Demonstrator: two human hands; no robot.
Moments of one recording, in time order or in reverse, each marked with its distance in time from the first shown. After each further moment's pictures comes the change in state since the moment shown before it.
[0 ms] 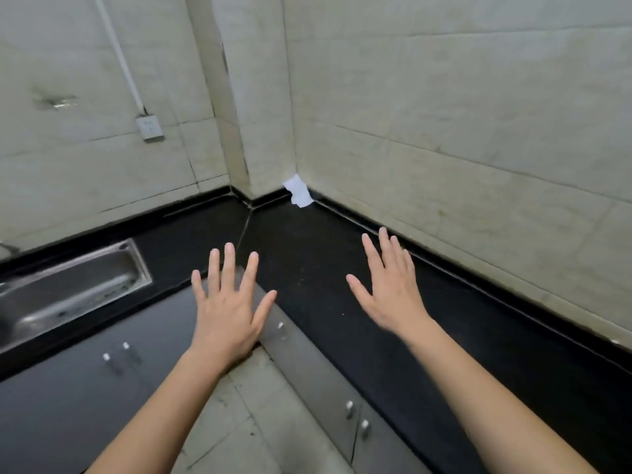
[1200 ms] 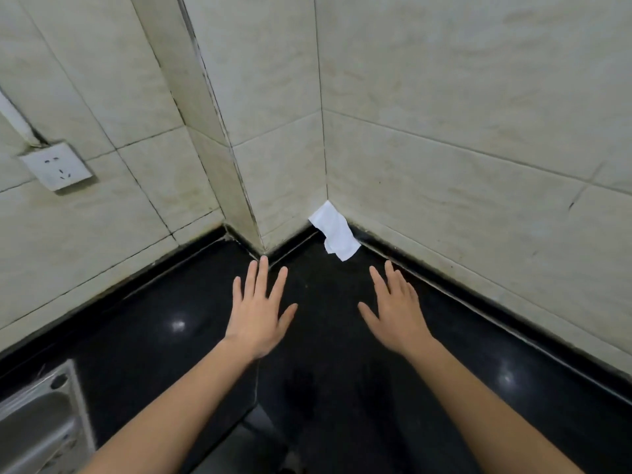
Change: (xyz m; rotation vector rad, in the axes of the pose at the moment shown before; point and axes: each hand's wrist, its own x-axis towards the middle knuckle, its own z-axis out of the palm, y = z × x) left_hand 0.532 -0.202 0.305 0.093 -0.340 0.170; right_hand 0.507 -0.009 0.331 0.035 -0.282 0.195
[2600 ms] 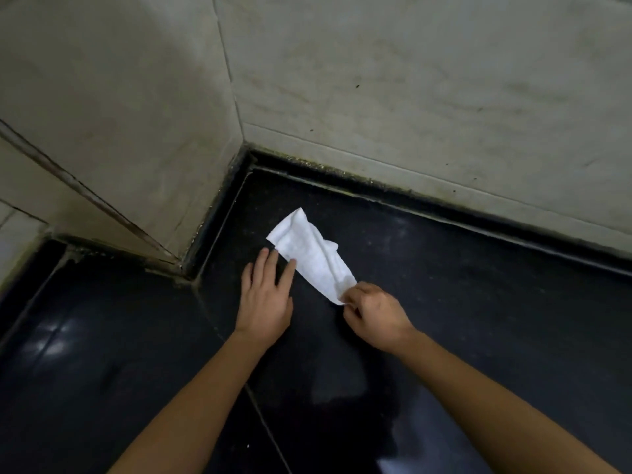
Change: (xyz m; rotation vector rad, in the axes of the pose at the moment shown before) left_hand 0.226 -0.035 0.223 -0.279 -0.123 0.575; right_hand 0.118 -0.014 0.176 0.107 -0.194 0.392
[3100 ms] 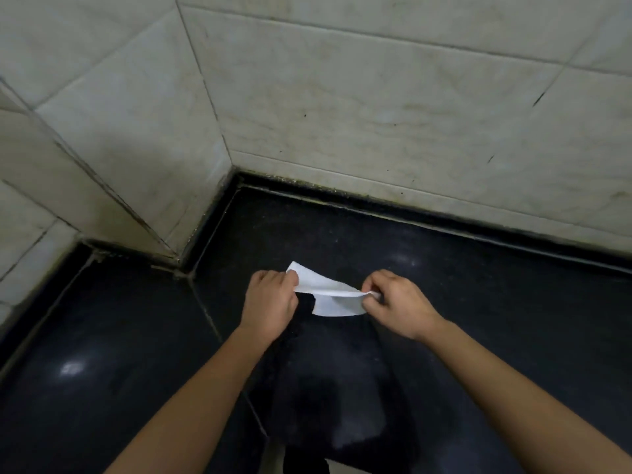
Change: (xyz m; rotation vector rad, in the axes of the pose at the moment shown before) left_hand -0.042 0.093 -0.057 -0.092 0.213 0.132; right_hand -0.107 0.047 -0.089 0.169 0.117 -0.032
